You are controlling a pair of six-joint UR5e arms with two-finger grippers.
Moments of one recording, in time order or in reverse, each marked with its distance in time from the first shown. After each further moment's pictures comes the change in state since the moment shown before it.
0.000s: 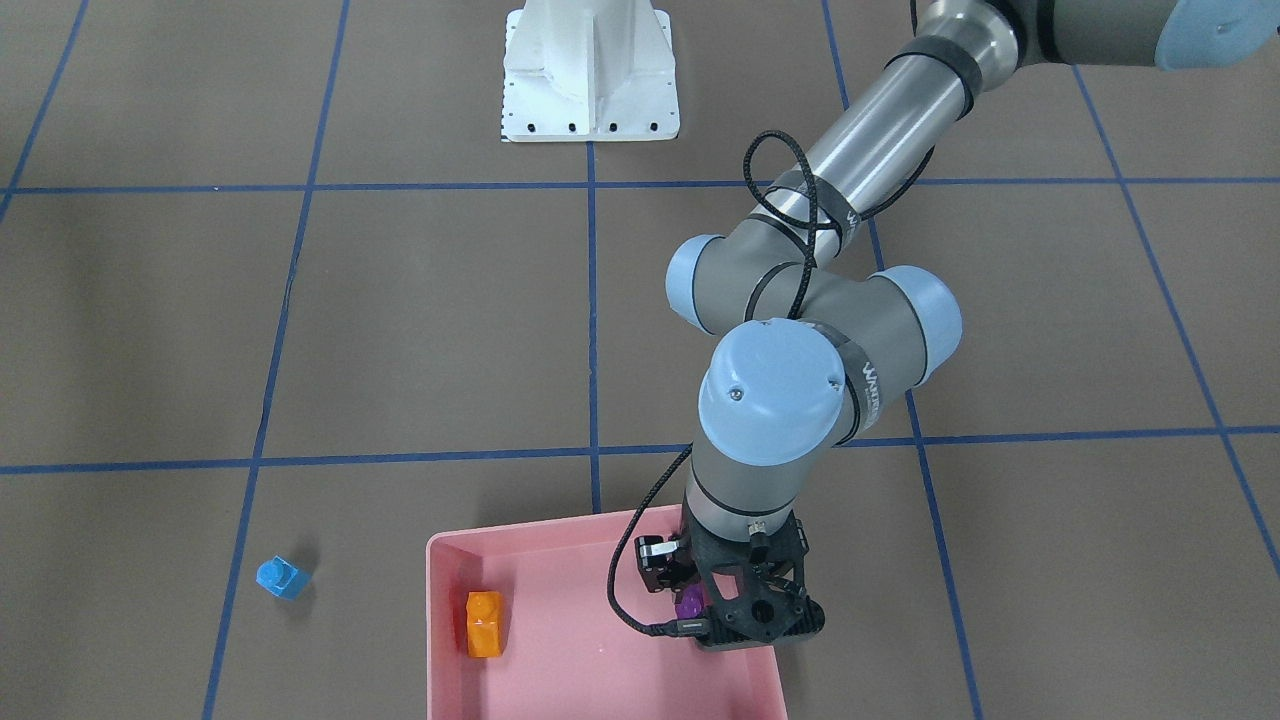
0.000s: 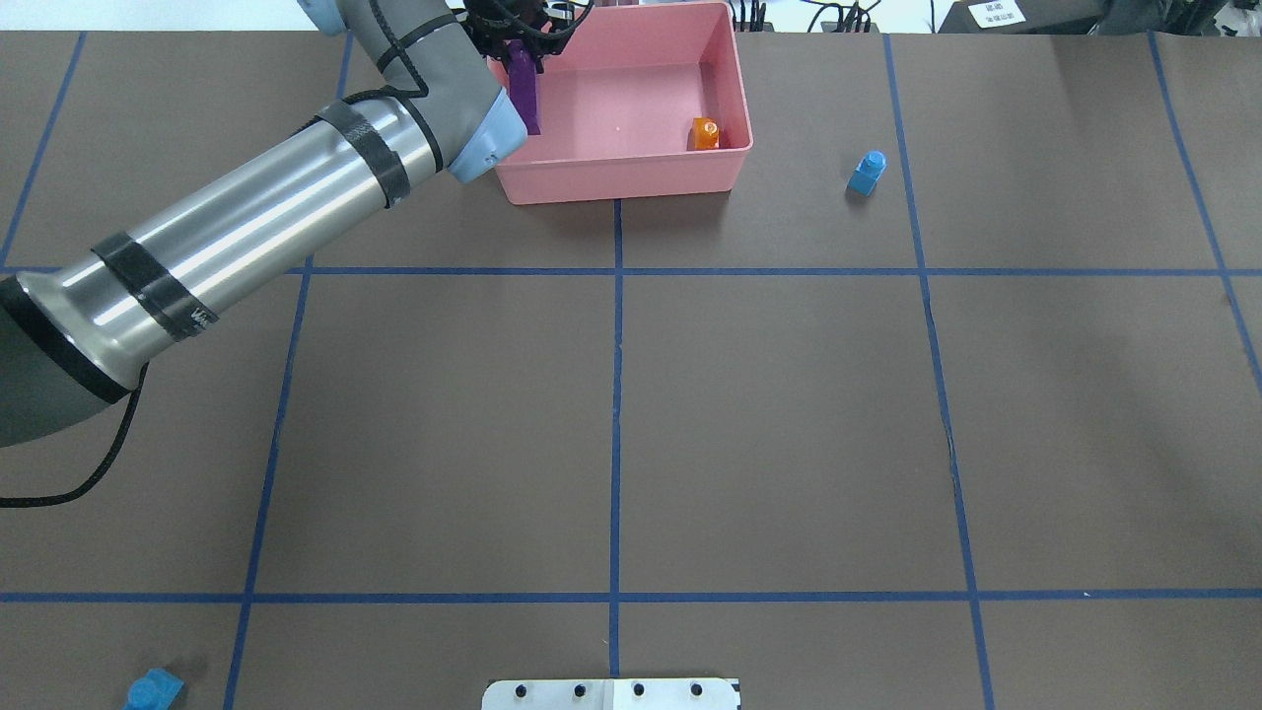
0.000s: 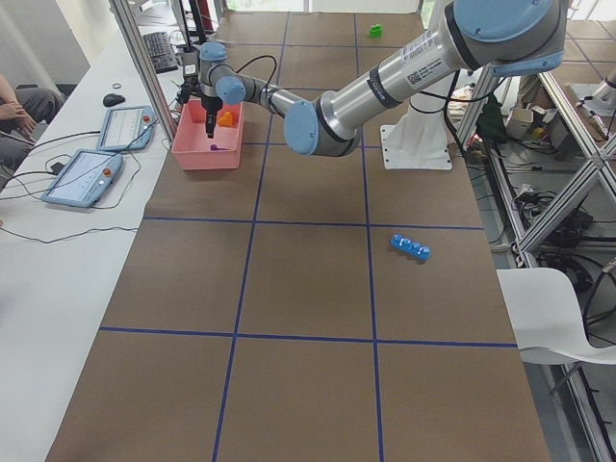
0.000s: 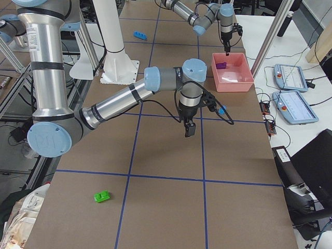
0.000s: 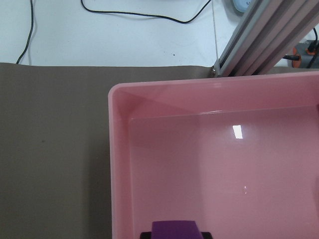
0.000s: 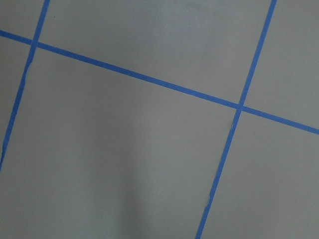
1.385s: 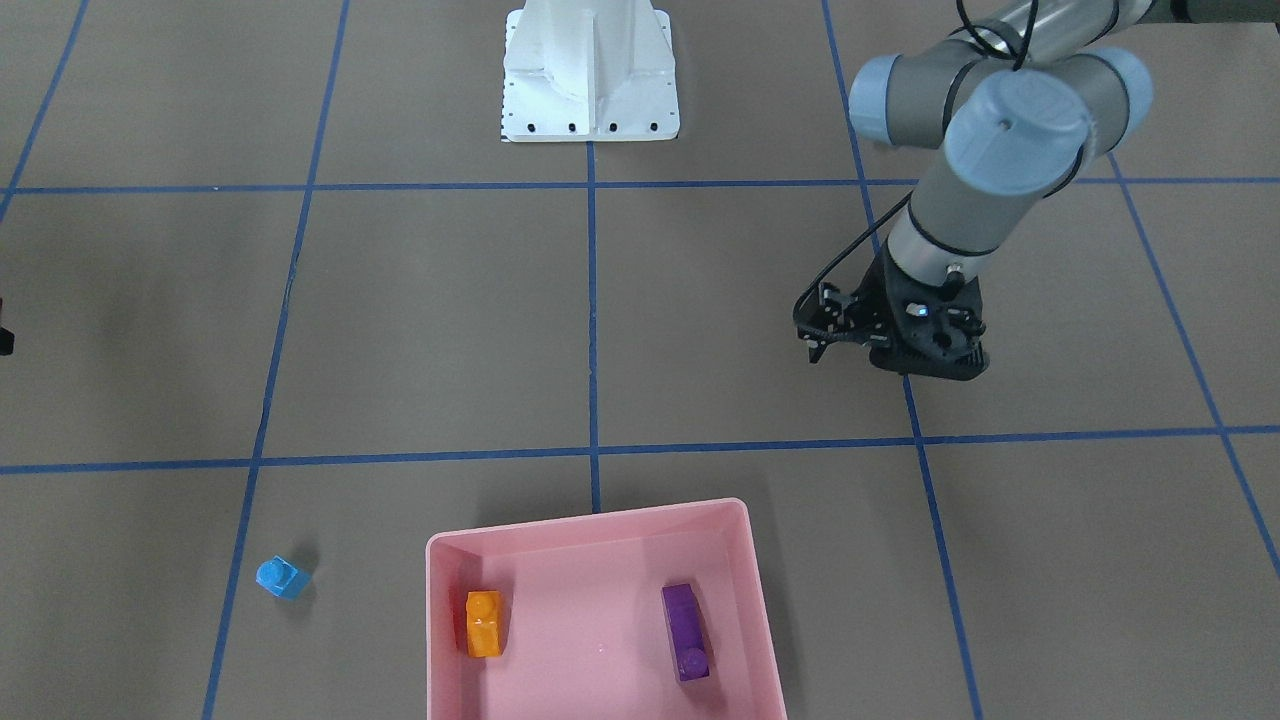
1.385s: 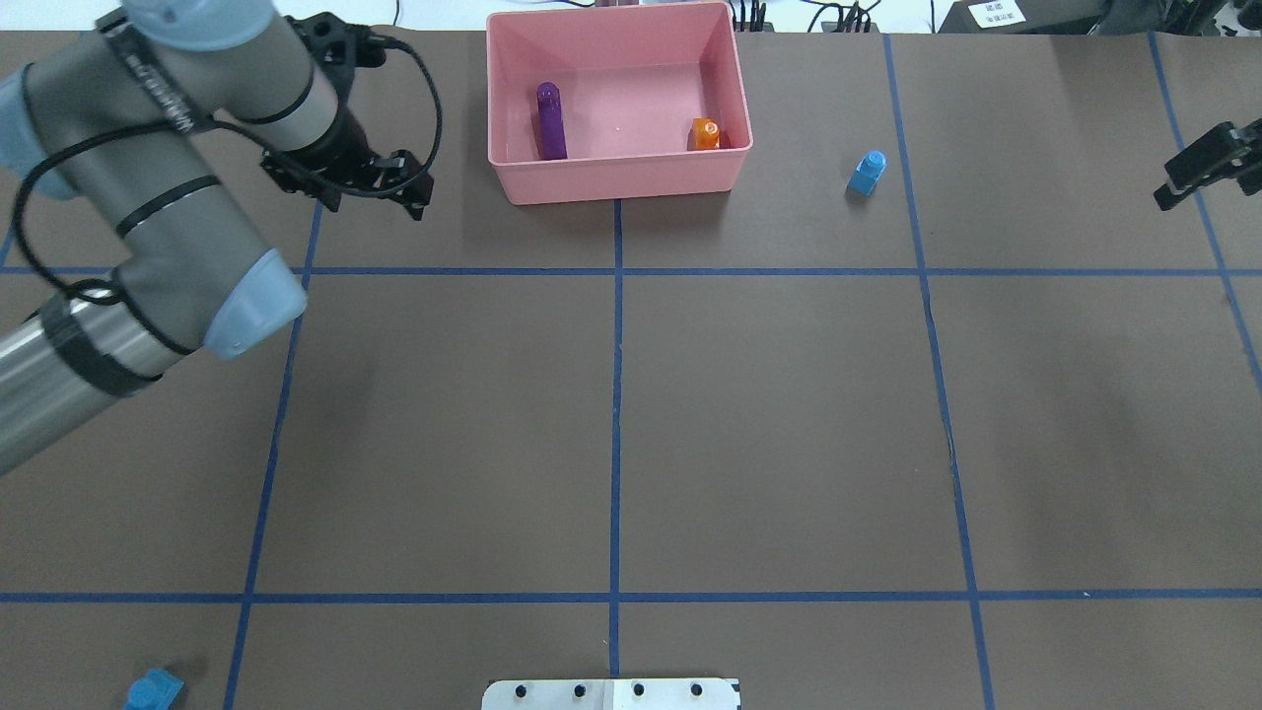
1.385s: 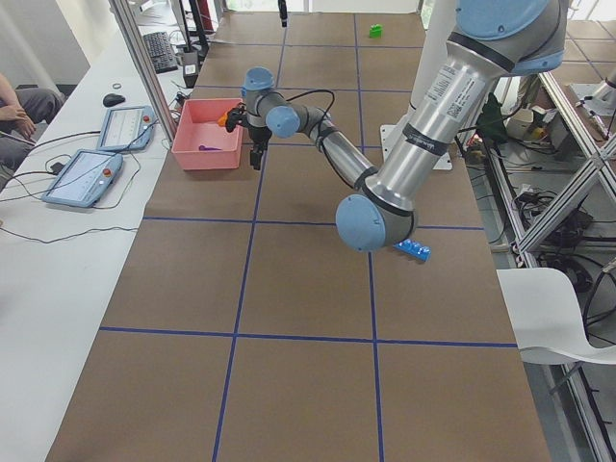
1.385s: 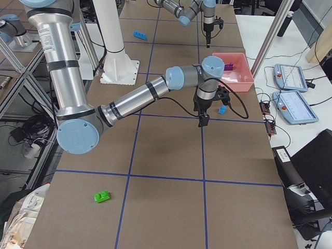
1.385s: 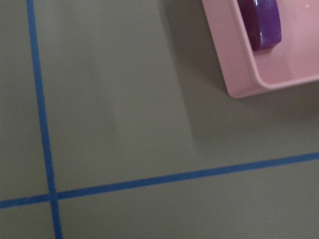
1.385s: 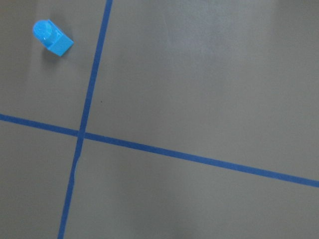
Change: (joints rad) left arm -0.007 0.725 -1.029 0.354 -0.143 0.299; right arm -0.215 0.210 -0.304 0.364 0.051 0.441
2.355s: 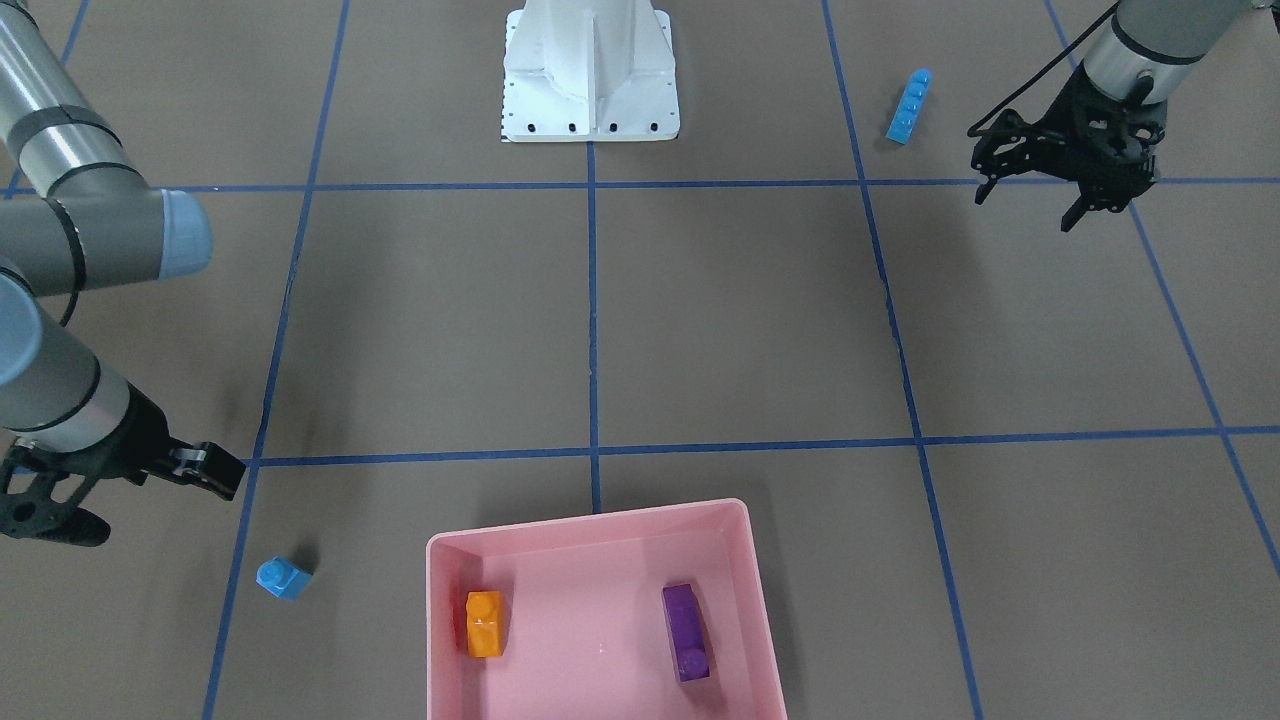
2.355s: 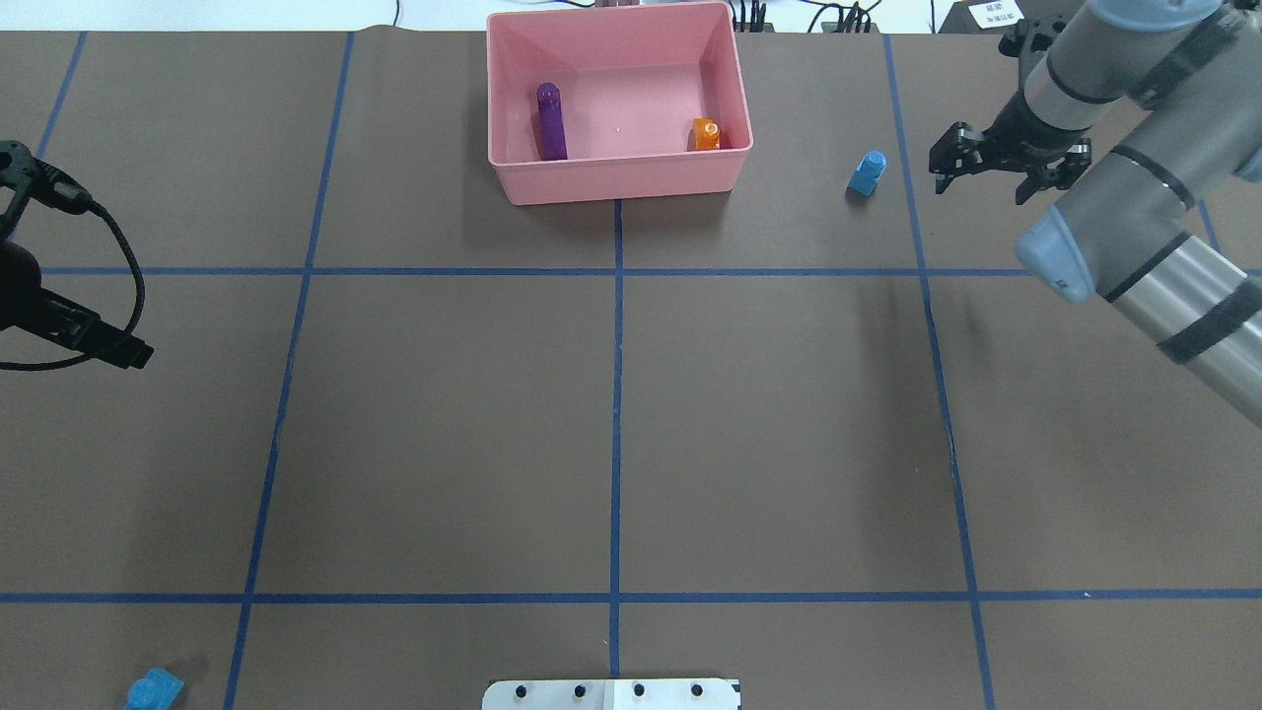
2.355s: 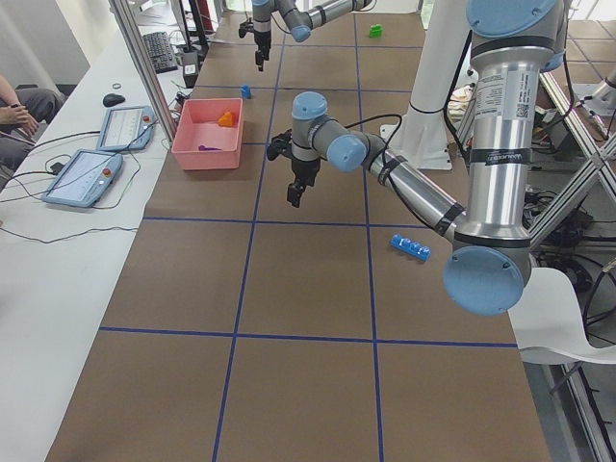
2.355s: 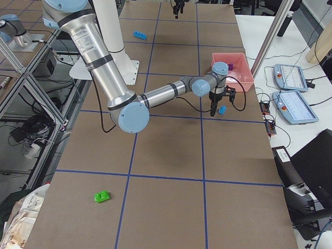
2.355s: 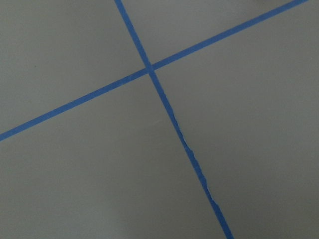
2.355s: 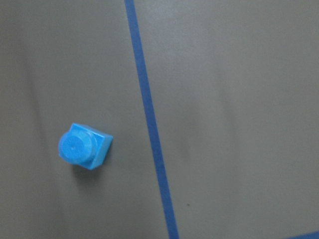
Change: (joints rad) left arm -0.075 0.452 -0.361 0.015 -0.042 0.332; right arm -0.272 0.290 -0.397 0.327 -0.237 0.737
